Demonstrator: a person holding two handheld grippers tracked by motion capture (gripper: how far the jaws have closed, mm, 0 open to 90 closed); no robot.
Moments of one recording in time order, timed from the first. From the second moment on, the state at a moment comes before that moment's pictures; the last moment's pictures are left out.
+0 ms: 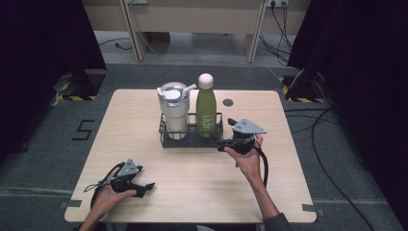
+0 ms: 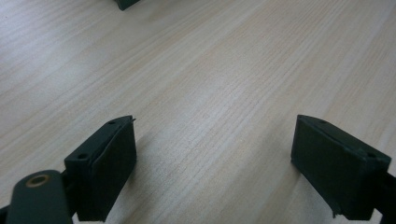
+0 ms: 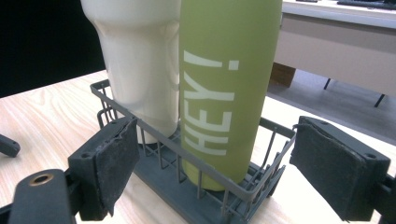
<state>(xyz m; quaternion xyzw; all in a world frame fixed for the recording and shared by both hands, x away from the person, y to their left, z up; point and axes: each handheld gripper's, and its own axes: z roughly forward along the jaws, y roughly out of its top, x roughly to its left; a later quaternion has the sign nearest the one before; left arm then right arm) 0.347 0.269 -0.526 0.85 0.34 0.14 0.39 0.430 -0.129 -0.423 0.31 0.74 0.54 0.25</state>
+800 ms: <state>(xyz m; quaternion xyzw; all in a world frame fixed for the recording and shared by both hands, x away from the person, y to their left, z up) 0.346 0.269 -0.526 0.85 0.33 0.14 0.39 0.413 -0.135 -0.440 0.32 0.74 0.54 0.24</state>
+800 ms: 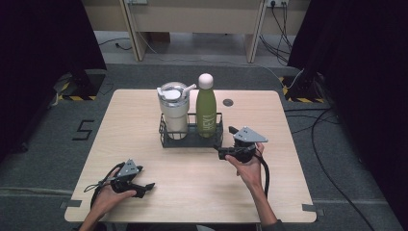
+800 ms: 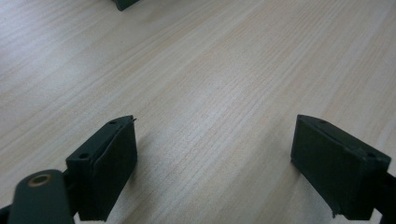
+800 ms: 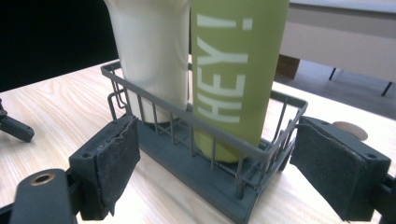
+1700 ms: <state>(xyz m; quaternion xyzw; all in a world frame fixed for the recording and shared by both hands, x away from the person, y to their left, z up) 0.346 0.269 -0.526 0.85 0.33 0.14 0.39 0.382 -0.151 -0.450 0.32 0.75 0.53 0.24</state>
